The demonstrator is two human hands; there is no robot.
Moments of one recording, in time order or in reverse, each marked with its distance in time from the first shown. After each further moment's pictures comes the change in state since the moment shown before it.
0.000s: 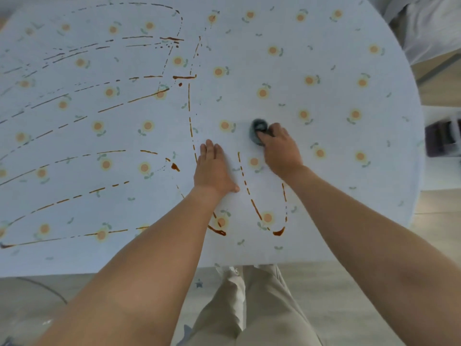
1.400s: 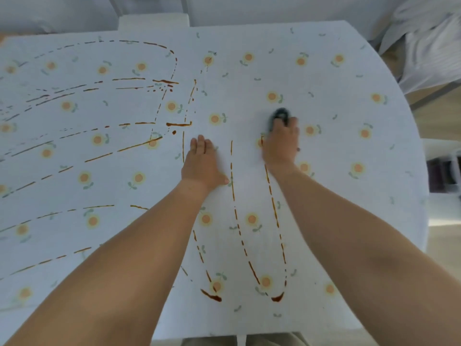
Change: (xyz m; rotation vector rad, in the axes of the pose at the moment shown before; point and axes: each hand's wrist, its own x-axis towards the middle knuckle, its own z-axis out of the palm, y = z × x) left_hand 0.137 0.006 -0.094 -0.006 -0.020 0.009; right_hand 0.163 0.003 -0.028 0.065 0.189 0.460
